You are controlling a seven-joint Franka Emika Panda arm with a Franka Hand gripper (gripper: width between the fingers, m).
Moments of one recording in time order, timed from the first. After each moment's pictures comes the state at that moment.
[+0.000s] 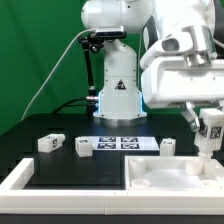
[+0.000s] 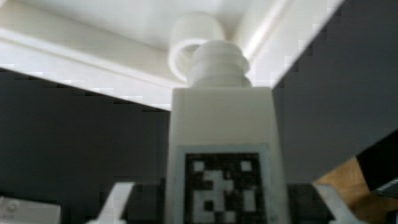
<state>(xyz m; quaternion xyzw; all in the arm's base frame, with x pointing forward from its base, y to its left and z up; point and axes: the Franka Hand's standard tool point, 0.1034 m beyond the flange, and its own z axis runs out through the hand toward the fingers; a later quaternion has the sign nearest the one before) 0.606 0.115 0.115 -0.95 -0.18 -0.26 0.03</state>
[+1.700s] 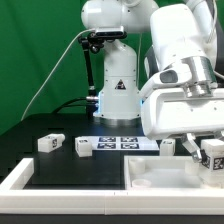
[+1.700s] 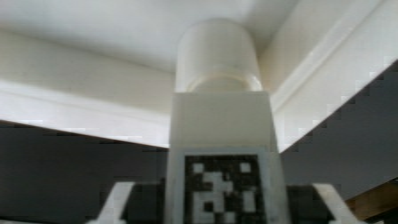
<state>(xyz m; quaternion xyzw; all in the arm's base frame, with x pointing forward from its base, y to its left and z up) 0.619 0.116 0.068 -0.94 -0.16 -0.29 0.04</state>
